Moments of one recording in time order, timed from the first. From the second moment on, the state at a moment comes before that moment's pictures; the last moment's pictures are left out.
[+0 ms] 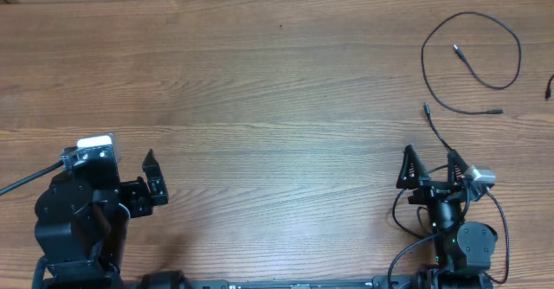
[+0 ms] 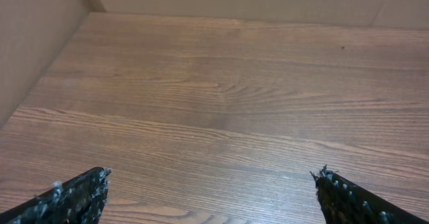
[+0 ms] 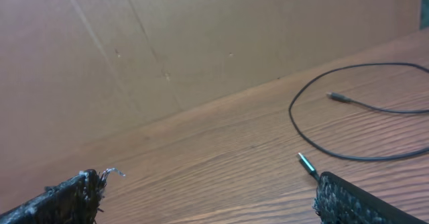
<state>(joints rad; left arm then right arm) 0.08 0.63 1.10 -1.00 -0.09 -0.02 -0.06 0.01 0.02 -0.03 -0.09 0.37</state>
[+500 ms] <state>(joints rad) 0.08 0.63 1.10 -1.00 -0.09 -0.02 -0.07 0.01 0.02 -0.03 -0.12 0.35</state>
